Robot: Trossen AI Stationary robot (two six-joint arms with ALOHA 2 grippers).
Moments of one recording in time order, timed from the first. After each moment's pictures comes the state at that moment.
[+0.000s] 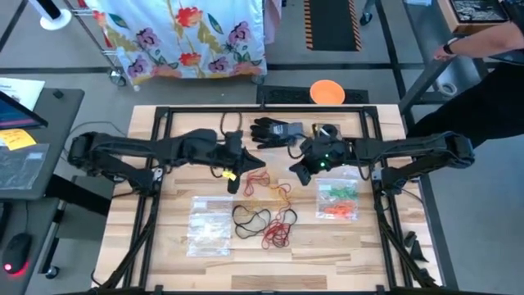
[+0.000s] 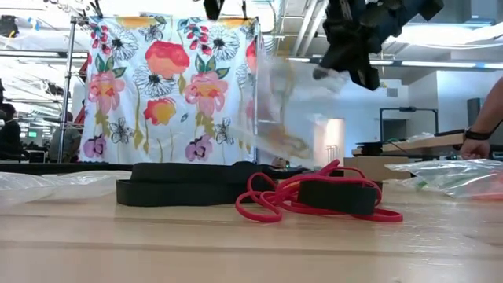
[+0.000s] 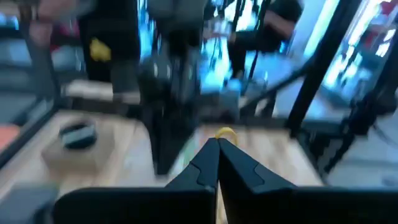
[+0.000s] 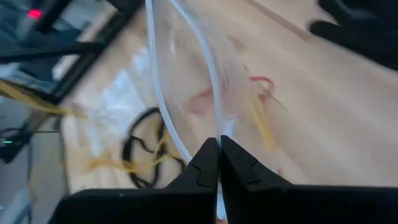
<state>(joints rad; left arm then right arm) 0.00 1.29 1.04 0.09 0.05 -0.11 -0.07 1.25 0.86 -0.25 -0.02 0.71</state>
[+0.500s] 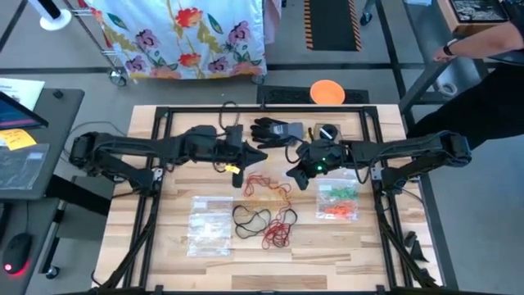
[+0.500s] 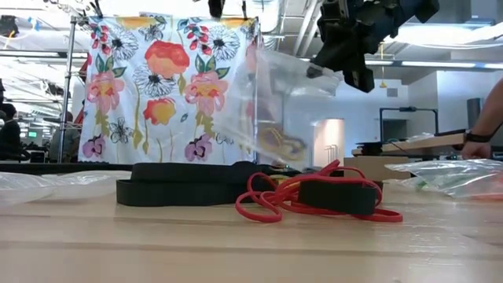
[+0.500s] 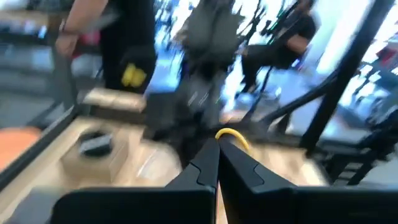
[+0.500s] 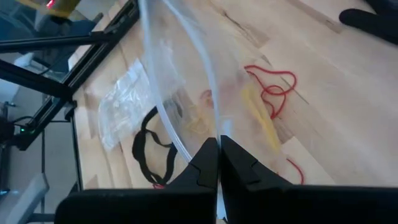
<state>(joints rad) 0.05 1.31 1.04 0.14 0.02 -0.14 -0.04 1.29 0.86 -0.21 -0.06 0.71</state>
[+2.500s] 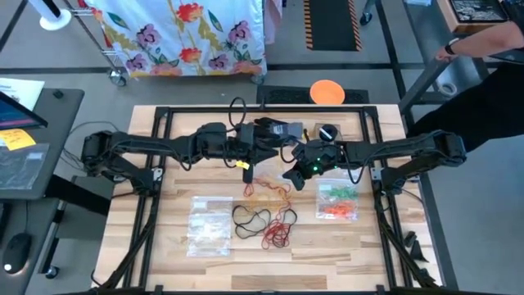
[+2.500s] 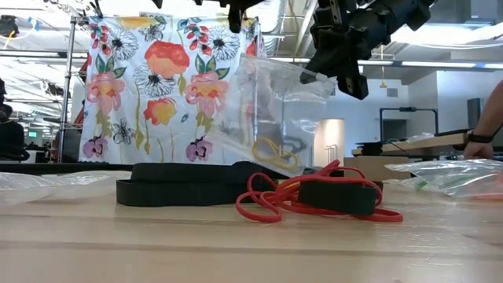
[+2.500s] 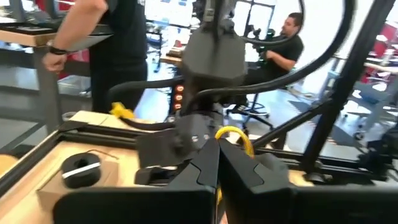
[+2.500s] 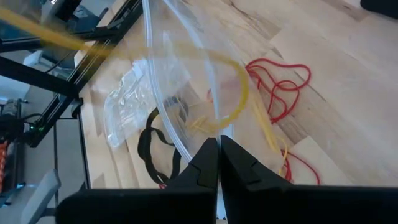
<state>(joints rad) 0.10 1.44 1.04 0.38 0.12 -0.14 -0.06 1.35 0.86 -0.15 -0.11 0.73</state>
